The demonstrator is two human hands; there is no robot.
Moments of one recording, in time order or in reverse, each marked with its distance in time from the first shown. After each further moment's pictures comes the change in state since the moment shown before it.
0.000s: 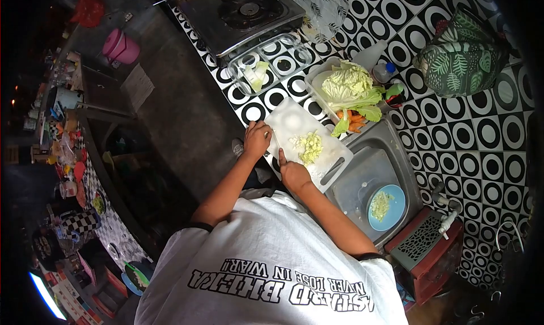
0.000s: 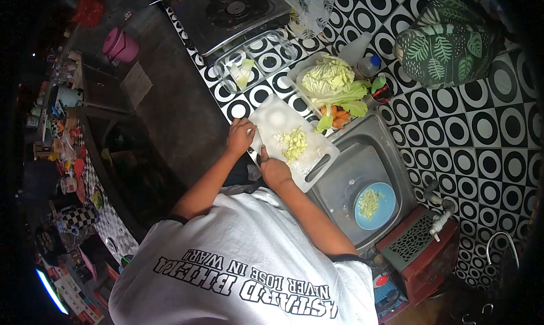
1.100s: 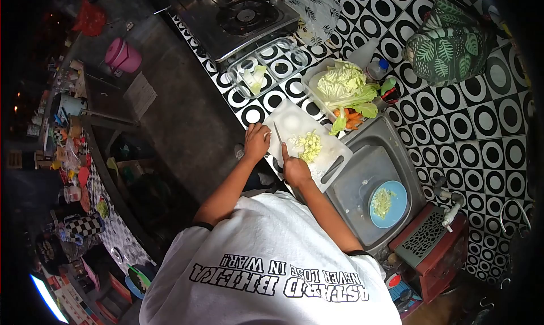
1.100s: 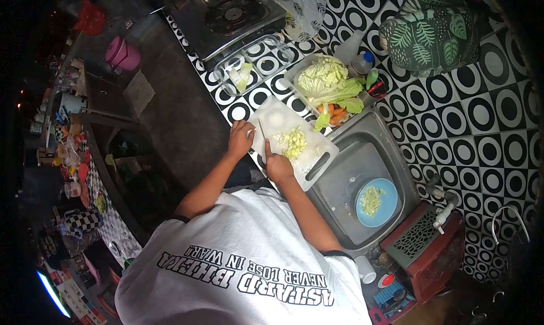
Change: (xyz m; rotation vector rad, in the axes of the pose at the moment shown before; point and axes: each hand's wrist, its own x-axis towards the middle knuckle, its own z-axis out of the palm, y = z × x) left_hand -0.004 -0.002 0.001 0.024 0.012 0.033; right_hand 0.015 0.018 0.028 0.201 0.153 0.093
